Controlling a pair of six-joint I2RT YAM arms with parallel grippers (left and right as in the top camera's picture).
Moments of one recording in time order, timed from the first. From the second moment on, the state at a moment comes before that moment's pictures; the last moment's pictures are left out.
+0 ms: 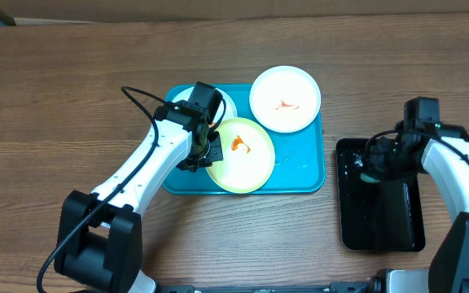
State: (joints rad) left arm -0.38 1.74 1.26 -0.98 -0.01 -0.55; right arm -0.16 1.58 0.98 -0.86 -0.12 0.38
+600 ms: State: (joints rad) left arm -0.38 1.74 1.26 -0.98 -0.01 -0.55; right arm -0.16 1.57 0.80 -0.72 -0.22 0.38
